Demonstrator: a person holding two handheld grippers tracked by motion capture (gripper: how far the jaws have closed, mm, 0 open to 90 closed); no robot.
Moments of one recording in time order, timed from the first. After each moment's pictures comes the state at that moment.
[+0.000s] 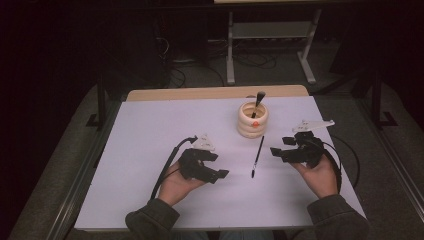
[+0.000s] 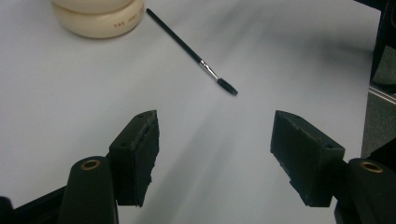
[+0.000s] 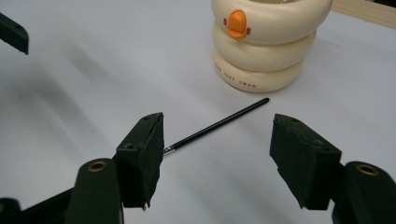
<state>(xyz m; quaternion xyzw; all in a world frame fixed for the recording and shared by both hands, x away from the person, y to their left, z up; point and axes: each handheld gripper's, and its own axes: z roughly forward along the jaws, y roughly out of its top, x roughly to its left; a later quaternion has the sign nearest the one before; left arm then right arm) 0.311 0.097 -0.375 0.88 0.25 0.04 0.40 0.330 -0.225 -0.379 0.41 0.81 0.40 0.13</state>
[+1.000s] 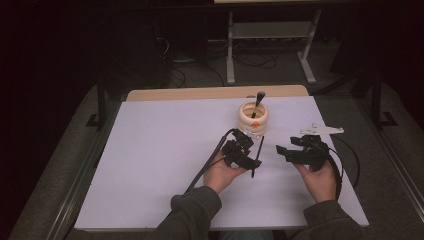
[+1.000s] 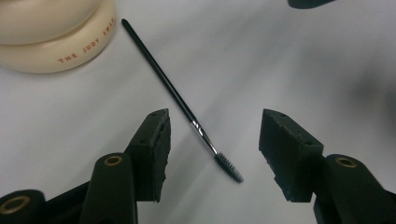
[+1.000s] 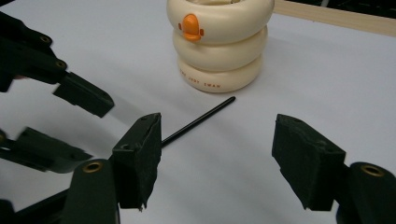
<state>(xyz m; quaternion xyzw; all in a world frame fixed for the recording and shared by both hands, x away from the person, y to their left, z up) 0.352 -0.010 -0.398 0.90 0.29 0.03 0.33 0.323 -0.239 -0.390 0.47 0.76 0.42 0.17</state>
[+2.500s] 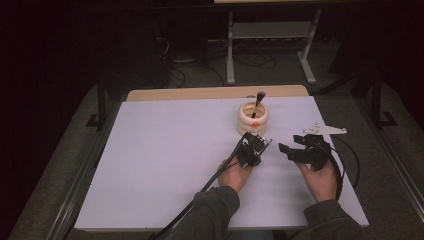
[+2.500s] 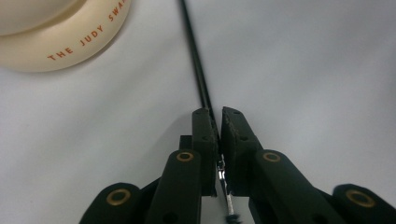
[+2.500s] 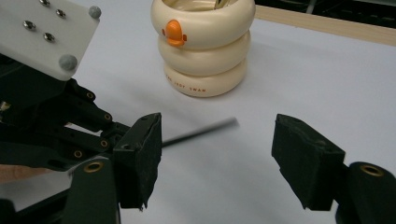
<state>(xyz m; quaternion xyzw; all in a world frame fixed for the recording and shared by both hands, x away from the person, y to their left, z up) 0.363 -0.048 -0.433 0.90 0.32 0.11 0.26 0.325 -0.245 -0.391 0.47 0.75 0.42 0.20</state>
